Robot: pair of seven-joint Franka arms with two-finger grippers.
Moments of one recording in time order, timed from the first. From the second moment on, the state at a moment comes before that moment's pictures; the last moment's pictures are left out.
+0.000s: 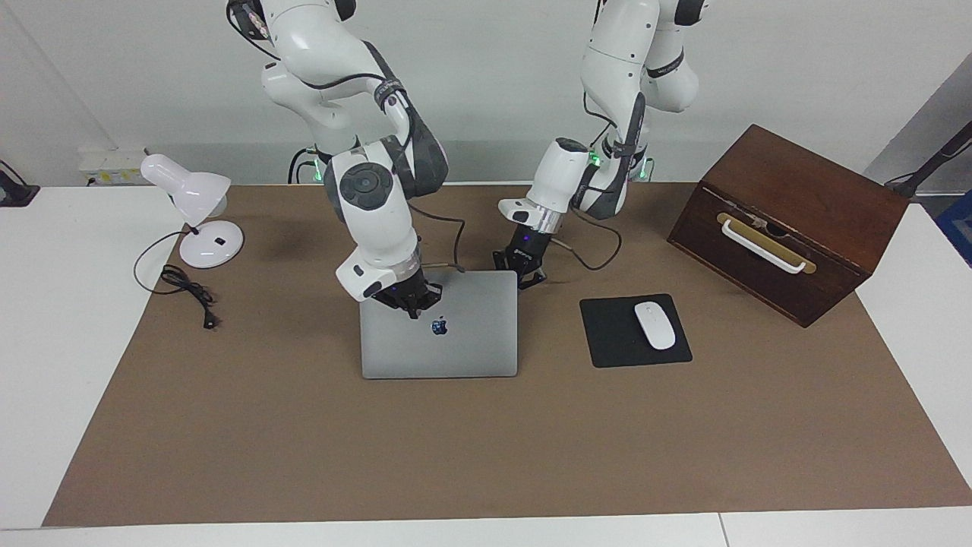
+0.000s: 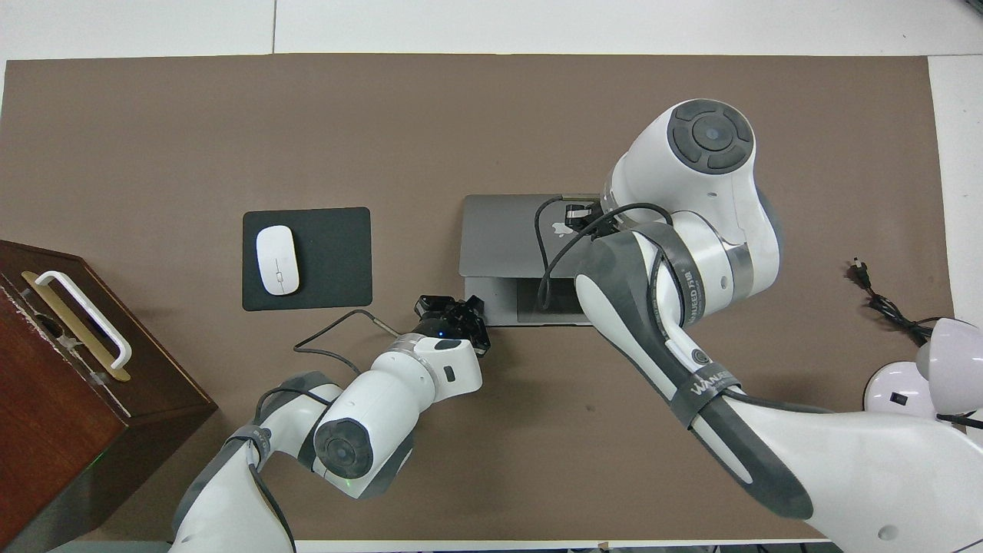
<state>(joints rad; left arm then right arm) -0.69 0.26 -0.04 -2.46 -0.06 3.40 0.06 0.27 0.35 0.11 -1.72 0.03 2.07 0.48</state>
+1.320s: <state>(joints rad) -0.69 0.27 -0.04 -2.48 -0.06 3.44 0.07 0.27 0.31 0.11 -1.83 0.14 2.08 0.51</state>
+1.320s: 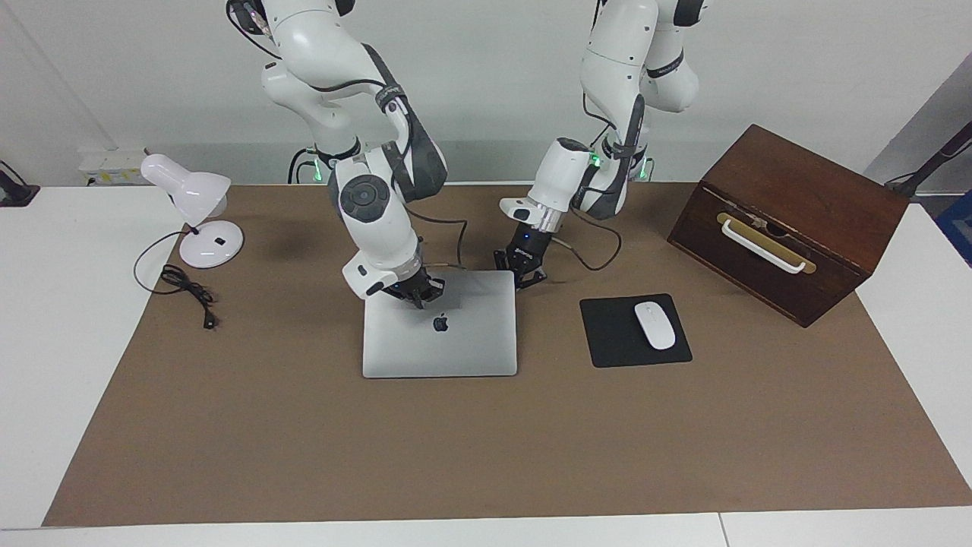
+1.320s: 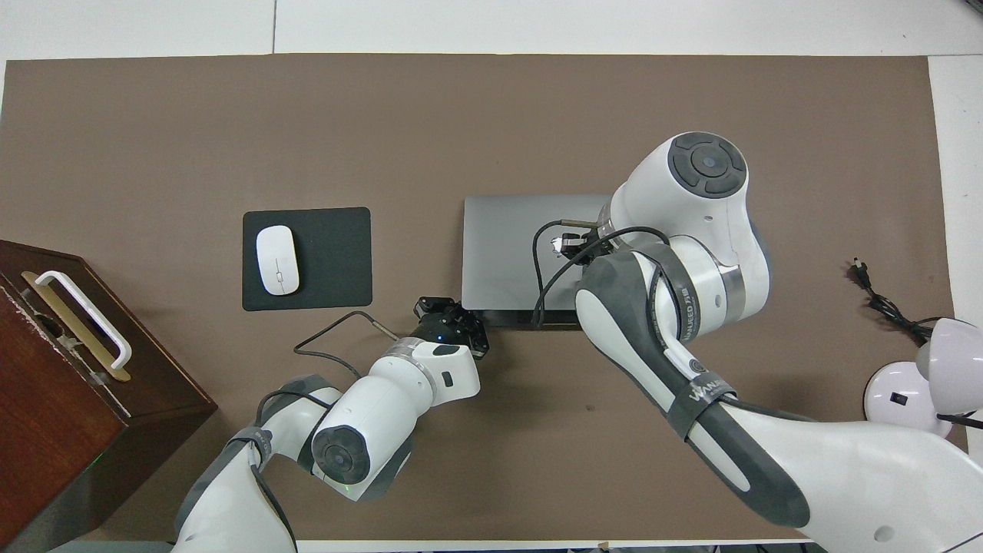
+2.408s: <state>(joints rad) -0.69 0.27 -0.04 -2.48 -0.06 3.44 0.08 0.27 0.29 0.13 -1.89 0.15 2.05 0.55</state>
